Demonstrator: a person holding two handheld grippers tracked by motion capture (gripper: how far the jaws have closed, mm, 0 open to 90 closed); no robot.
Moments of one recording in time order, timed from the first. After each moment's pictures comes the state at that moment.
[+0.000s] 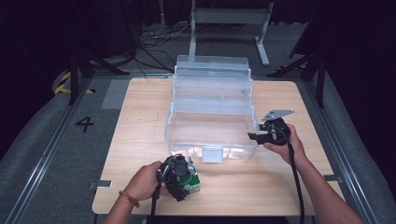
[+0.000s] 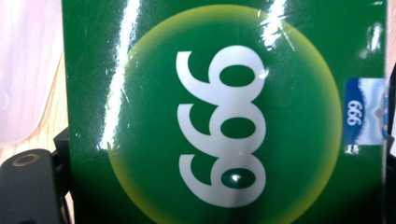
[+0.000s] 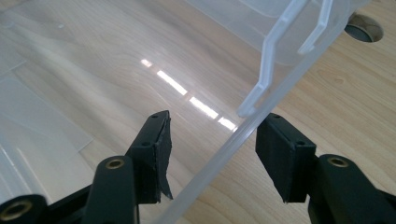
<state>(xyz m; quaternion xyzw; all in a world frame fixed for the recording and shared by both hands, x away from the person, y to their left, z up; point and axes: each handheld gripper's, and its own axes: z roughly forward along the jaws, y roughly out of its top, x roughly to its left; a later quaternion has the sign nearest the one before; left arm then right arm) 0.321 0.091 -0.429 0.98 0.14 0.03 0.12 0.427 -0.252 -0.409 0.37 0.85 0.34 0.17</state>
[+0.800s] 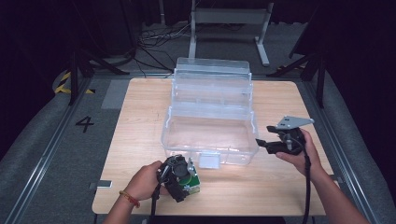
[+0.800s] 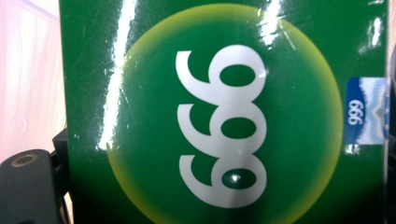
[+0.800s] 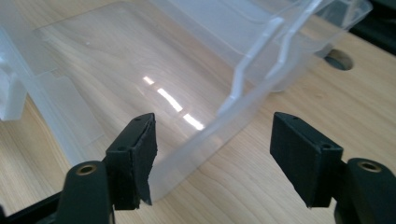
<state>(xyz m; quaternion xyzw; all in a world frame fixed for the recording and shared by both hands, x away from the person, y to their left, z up) 0.320 0.091 -0.431 0.98 0.13 0.03 0.12 0.380 -0.278 -0.380 0.33 0.84 0.38 0.21</state>
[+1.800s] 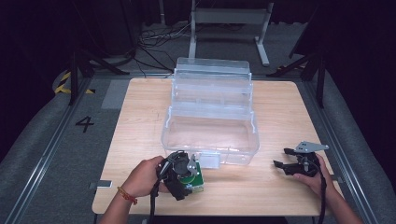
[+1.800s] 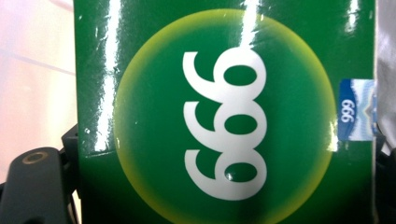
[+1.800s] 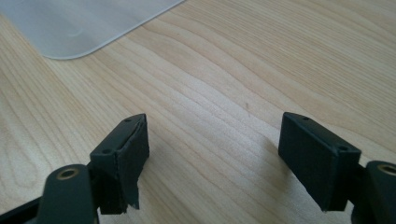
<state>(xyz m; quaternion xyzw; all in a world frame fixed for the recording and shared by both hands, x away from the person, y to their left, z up) 0.312 0.087 -0.378 0.98 0.07 0.05 0.15 0.364 -0.358 -0.487 0.37 0.83 0.38 0.17</state>
